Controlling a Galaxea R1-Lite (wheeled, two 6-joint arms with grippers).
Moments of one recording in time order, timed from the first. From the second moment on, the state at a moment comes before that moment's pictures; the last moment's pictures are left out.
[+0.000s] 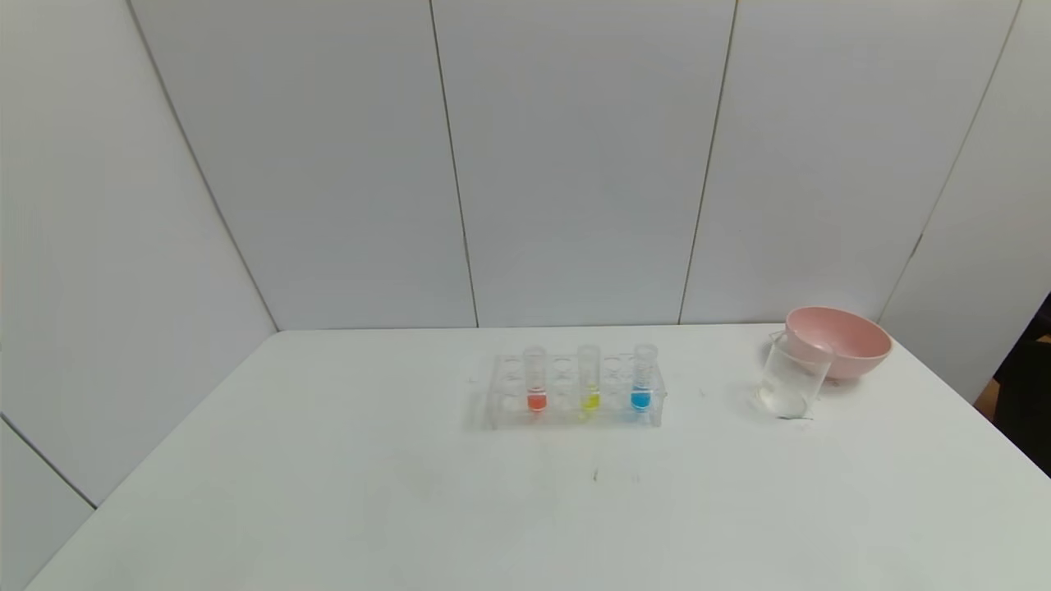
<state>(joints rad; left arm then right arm) 0.00 0.00 0.00 0.02 0.00 -0.02 0.01 0.00 -0.01 0.01 0.00 -0.01</state>
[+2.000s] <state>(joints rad) 0.00 0.00 0.00 0.02 0.00 -0.02 0.73 1.47 -0.46 -0.53 -0.49 0.34</state>
